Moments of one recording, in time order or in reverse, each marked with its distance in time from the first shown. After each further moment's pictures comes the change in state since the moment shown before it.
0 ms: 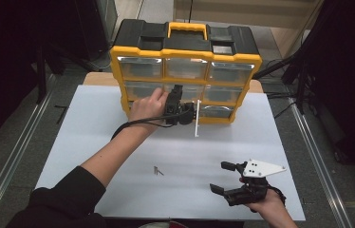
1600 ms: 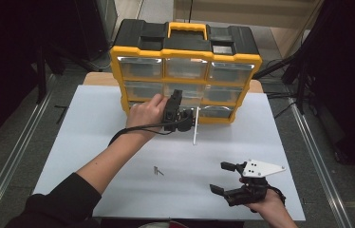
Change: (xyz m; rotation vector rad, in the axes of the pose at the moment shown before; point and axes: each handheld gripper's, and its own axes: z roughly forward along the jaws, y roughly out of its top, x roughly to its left) left arm -0.008 -0.002 -0.017 -0.020 0.011 0.003; right arm 0.000 -0.001 0.001 0.011 0.004 -0.001
